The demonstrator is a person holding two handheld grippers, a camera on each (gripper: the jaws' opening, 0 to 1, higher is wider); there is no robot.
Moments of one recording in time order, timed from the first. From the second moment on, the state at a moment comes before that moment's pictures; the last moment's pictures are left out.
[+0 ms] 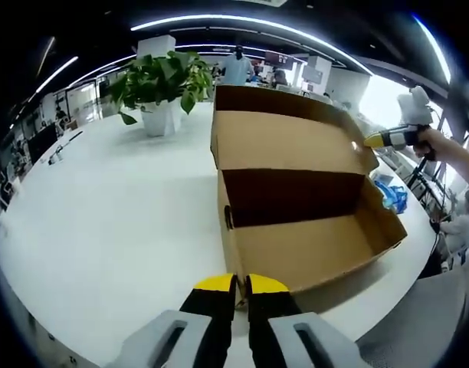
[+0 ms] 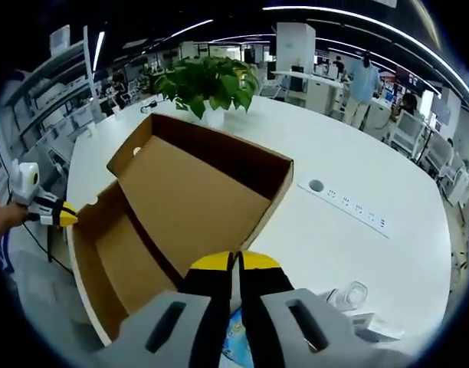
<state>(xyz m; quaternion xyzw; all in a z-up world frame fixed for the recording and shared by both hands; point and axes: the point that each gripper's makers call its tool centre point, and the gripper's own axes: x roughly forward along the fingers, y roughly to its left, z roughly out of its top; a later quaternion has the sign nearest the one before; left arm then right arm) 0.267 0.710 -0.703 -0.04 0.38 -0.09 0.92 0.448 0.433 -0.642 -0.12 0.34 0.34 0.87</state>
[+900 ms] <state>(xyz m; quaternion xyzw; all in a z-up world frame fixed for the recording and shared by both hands) 0.267 0.711 -0.702 -0.05 0.37 -0.08 0.93 0.409 0.427 -0.627 -0.09 0.29 0.34 0.89</state>
